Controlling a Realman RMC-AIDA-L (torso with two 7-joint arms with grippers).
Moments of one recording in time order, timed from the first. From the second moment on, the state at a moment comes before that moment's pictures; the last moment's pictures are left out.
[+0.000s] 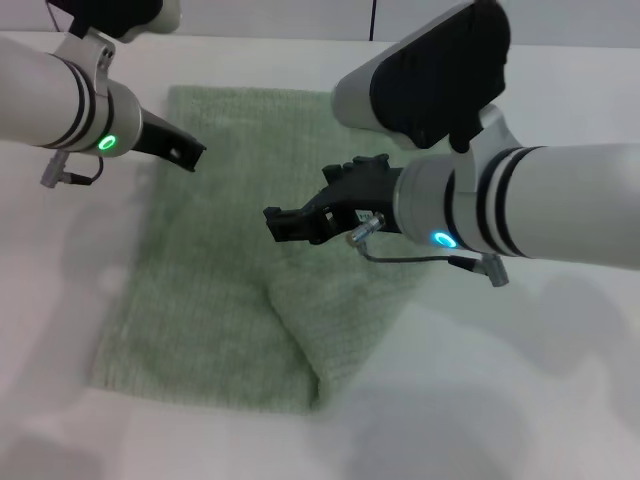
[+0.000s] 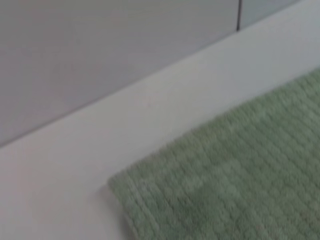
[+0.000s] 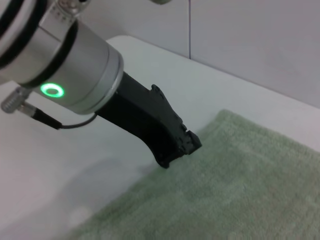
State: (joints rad) left arm -0.55 -2.06 -1.62 -1.20 2.78 -0.97 0.37; right arm 0.42 2.08 1.06 1.61 -2.71 0.86 0.04
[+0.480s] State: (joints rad) left arm -0.60 -2.06 -1.62 -1.09 2.77 -0.95 0.37; right arm 0.53 2.09 0.99 1.45 -2.68 0.78 0.07
